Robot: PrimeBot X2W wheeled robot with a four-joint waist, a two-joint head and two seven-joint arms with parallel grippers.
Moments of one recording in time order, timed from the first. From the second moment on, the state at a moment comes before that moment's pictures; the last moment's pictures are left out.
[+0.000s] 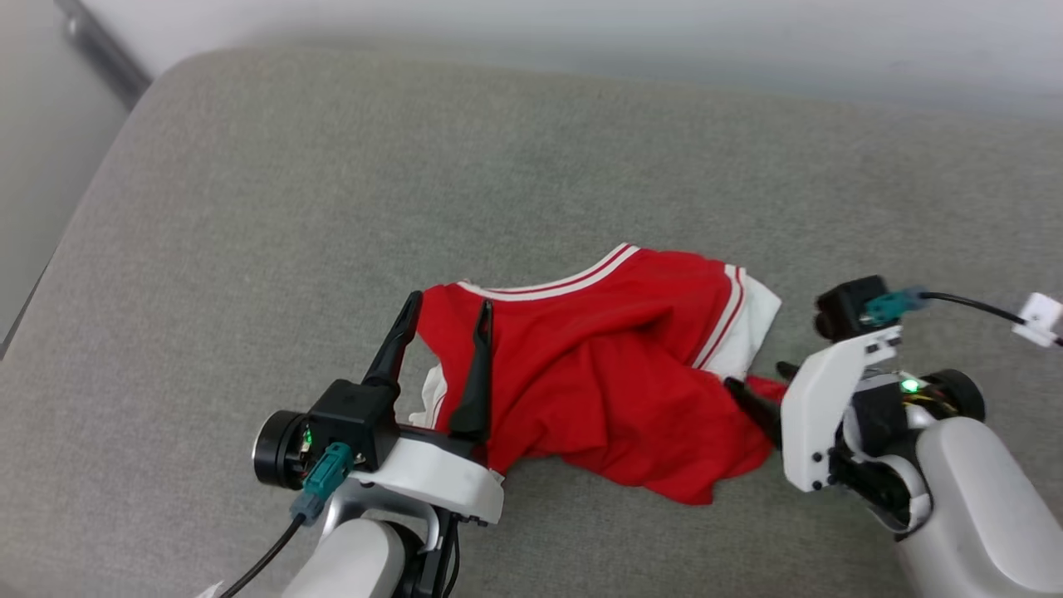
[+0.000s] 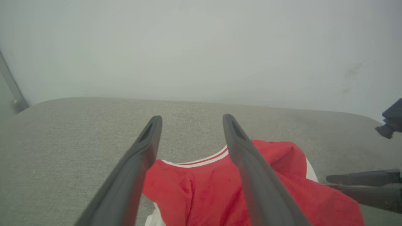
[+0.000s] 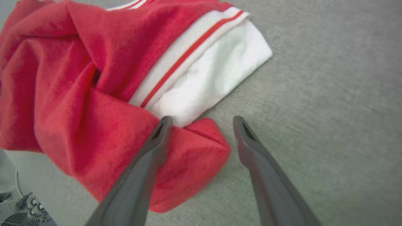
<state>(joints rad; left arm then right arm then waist) -0.25 0.22 -0.51 0.00 -0.41 0.26 -0.20 -0.38 -0.21 0.21 0.27 0.42 0.13 0.64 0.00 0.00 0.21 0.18</state>
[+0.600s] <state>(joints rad) -0.27 0.22 -0.50 0.05 -0.42 0.26 -0.22 -0.45 -0.25 0.37 0.38 0.50 0.13 0.60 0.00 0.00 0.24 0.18</state>
